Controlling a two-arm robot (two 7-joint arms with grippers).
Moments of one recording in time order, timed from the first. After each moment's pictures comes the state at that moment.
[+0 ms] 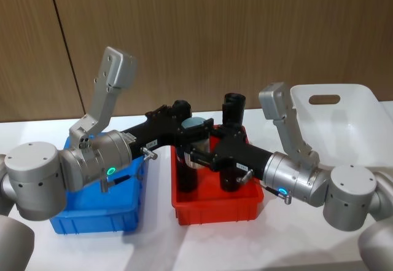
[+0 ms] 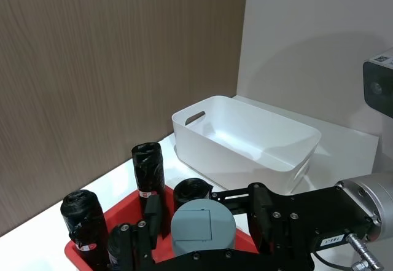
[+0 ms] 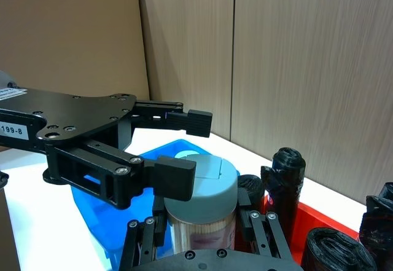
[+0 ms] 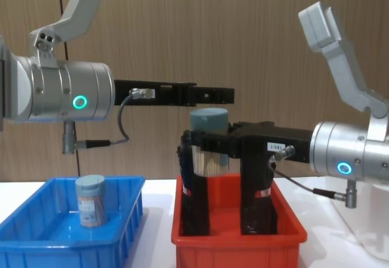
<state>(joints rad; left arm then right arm) -0.56 0.28 0.33 -1.35 -0.40 0.34 -0.60 0.54 0.13 -0.36 -1.11 0.25 0.00 0.65</state>
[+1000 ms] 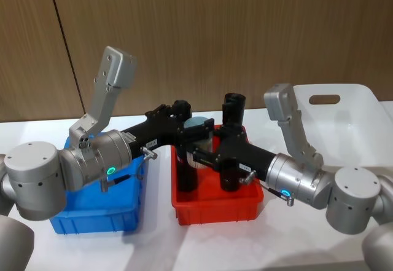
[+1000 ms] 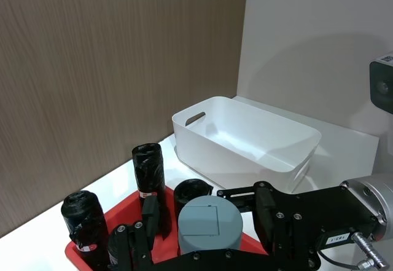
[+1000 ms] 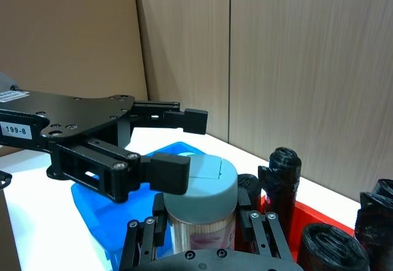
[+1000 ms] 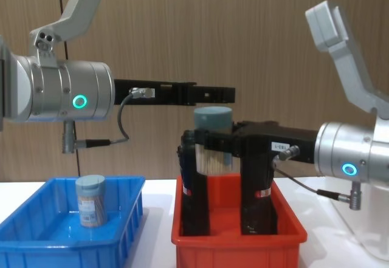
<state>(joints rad) -0.56 0.28 0.33 -1.35 -0.40 0.34 -0.60 0.53 0.14 -0.36 -1.13 0.27 -0.01 0.64</state>
